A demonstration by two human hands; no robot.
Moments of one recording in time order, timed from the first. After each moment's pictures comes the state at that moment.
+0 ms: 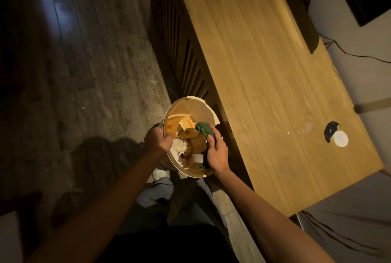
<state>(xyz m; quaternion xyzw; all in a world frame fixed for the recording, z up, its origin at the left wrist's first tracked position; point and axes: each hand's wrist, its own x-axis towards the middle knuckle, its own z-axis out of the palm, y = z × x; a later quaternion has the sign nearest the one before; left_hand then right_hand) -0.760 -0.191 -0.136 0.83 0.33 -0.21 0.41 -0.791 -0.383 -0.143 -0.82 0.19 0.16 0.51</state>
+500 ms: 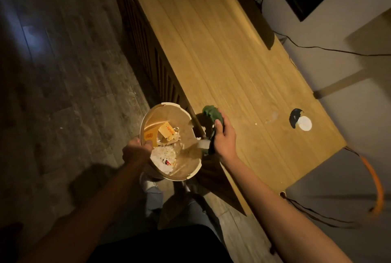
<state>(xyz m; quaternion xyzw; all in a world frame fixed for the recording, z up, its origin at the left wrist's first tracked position) -0.774 -0.223 -0.133 0.82 0.37 -0.18 0.40 -0.769 -0.468 -0.084 -0.81 0.23 0.01 0.54</state>
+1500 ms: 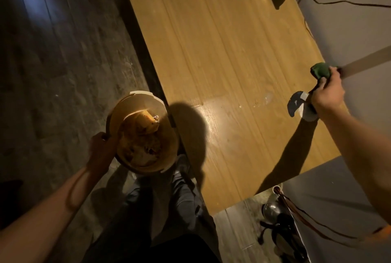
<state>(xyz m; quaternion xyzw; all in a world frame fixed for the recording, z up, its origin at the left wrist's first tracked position) -0.831 -0.252 -0.187 0.78 0.43 -0.15 0.43 -0.666 -0.860 -0.141 -0.92 0.32 -0.02 0.23</state>
